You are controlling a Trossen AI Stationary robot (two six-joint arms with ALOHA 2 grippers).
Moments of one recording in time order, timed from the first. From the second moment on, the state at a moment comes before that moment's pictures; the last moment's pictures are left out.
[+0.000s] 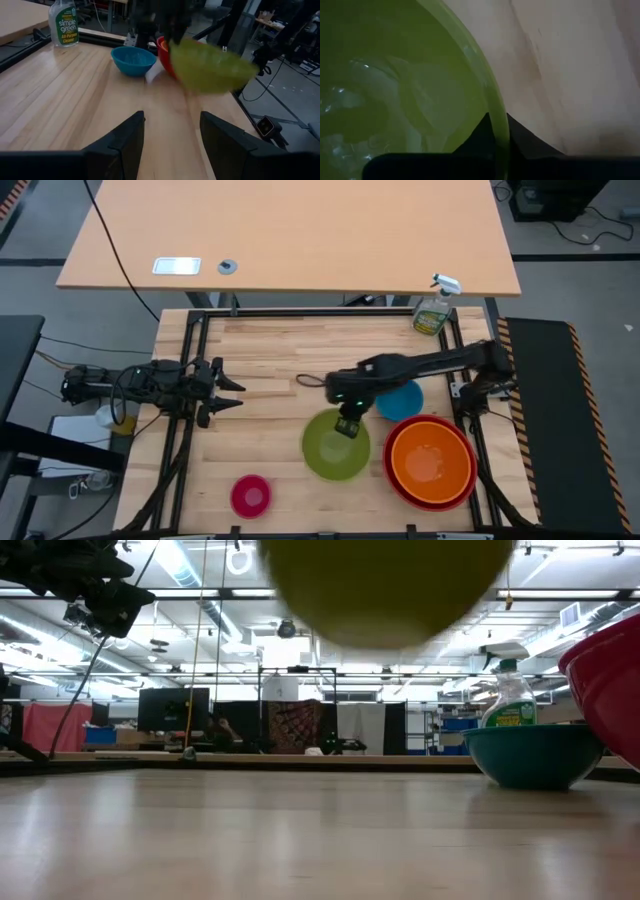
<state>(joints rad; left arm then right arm) -0.10 0.25 0.38 -0.33 -0.01 -0.22 0.09 1.78 1.63 -1.07 -0.18 0.55</state>
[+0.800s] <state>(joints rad) -0.10 0.25 0.38 -0.33 -0.01 -0.23 0.47 1.33 1.26 -1.58 -0.11 1.13</state>
